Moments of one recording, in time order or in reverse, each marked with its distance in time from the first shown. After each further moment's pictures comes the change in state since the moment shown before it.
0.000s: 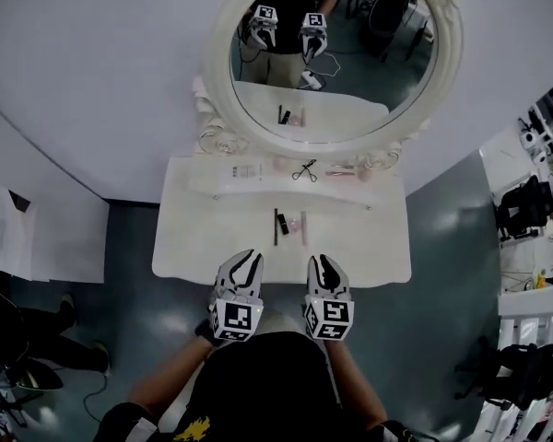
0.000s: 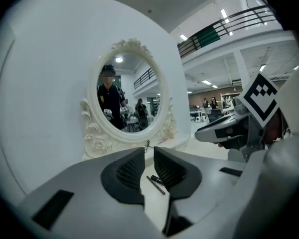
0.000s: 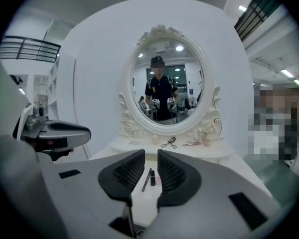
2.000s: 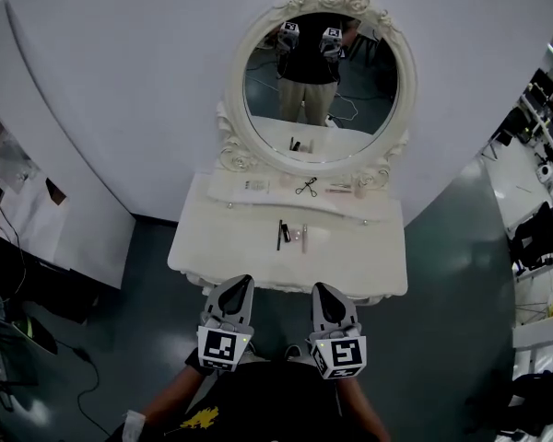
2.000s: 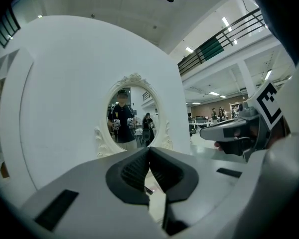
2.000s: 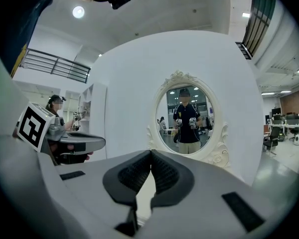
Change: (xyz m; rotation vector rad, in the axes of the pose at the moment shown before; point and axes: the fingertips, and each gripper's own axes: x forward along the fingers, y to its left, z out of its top) left arm -0.159 -0.083 0.104 -0.038 -0.117 0.117; right arm -0.203 0.028 0.082 -0.084 -0.248 0.241
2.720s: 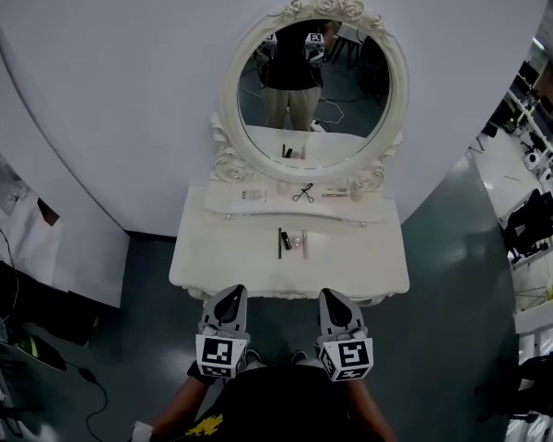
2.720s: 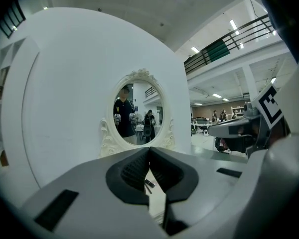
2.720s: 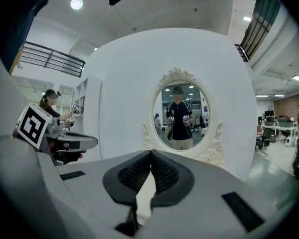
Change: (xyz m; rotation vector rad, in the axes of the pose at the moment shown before) left arm -0.012 0.040 -0.026 -0.083 0.031 -0.010; right arm 0.006 0.011 -0.012 -0.005 0.046 -0.079
